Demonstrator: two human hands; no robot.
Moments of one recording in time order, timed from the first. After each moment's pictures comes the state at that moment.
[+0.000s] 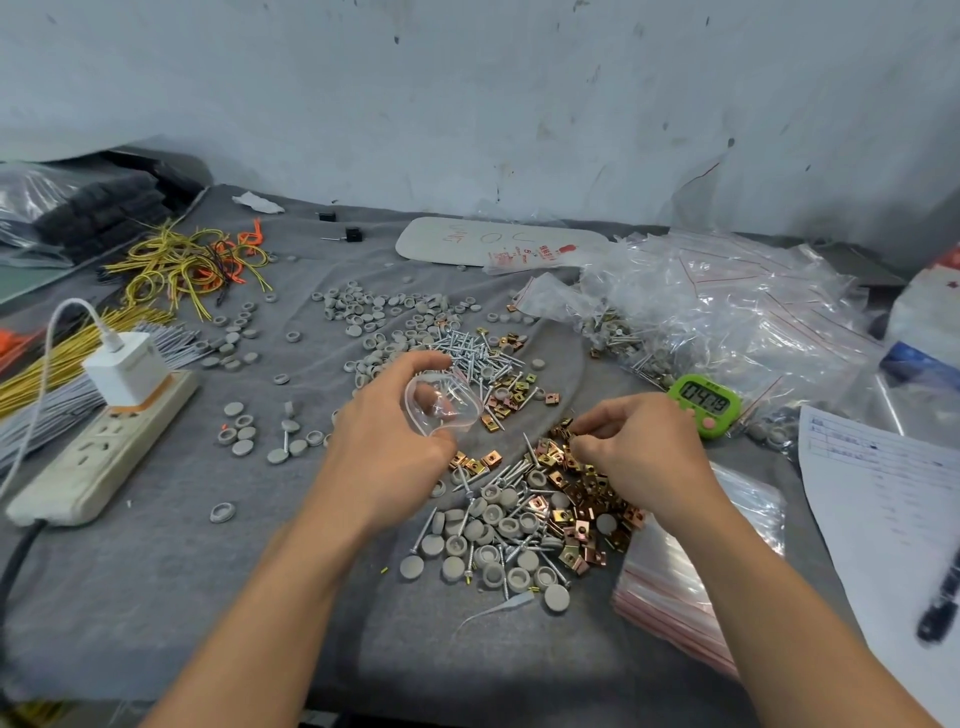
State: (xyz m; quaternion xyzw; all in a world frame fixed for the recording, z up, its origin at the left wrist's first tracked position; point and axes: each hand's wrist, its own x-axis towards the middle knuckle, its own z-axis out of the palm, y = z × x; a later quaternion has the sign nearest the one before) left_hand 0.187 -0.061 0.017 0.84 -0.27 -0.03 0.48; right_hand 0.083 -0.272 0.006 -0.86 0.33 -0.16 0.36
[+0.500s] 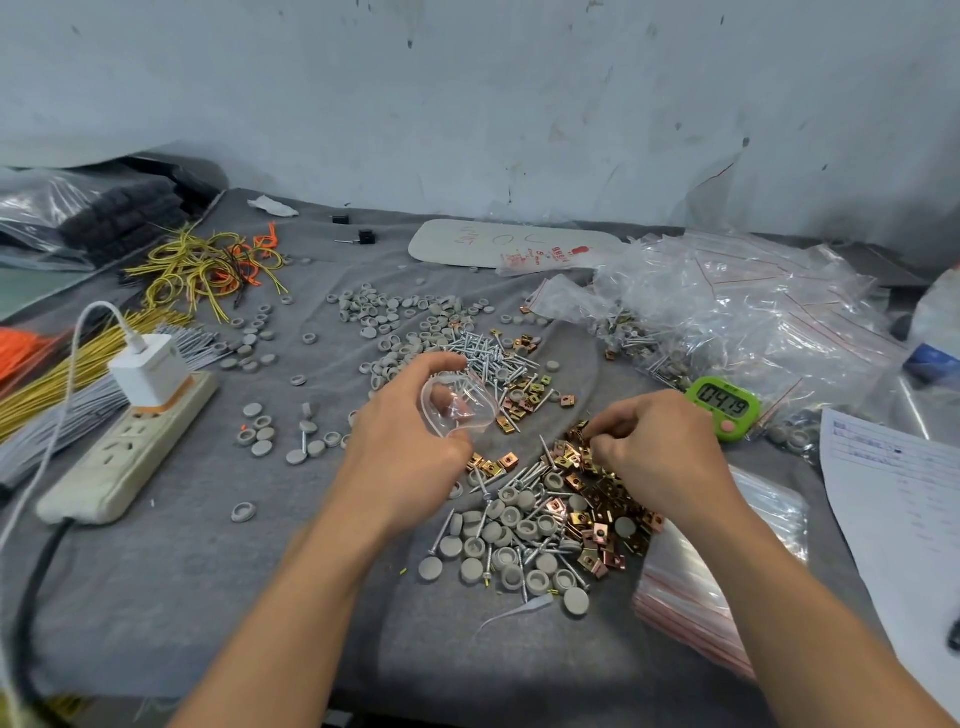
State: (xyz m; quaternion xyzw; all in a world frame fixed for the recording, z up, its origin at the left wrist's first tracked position) left_hand 0.186 -0.060 0.018 0.83 -0.27 -0.02 0.48; right_hand 0.085 -0.265 0.013 -0.88 0.32 -0.17 0.29
